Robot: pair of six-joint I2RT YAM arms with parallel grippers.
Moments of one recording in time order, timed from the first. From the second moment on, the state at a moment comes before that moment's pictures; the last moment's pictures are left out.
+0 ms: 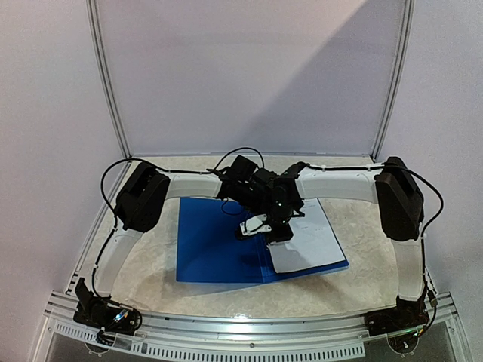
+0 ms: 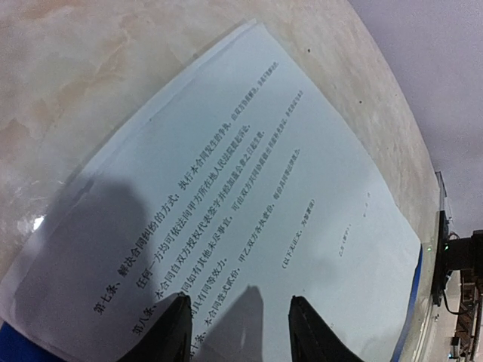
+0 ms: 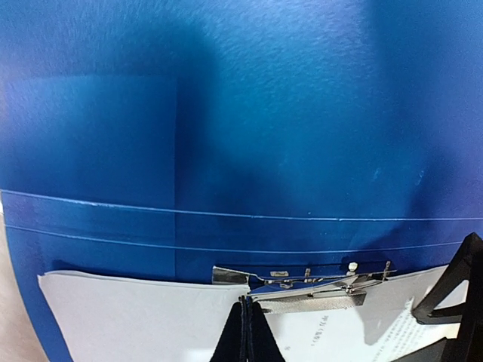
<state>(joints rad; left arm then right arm) -0.74 2.51 1.92 -0.22 0.54 -0.34 0.89 2.13 1.65 -0.92 -0.07 -0.93</state>
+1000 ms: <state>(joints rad) -0.74 2.53 1.94 -0.24 0.55 -0.33 0.92 2.15 1.66 -0.93 -0.02 -0.93</state>
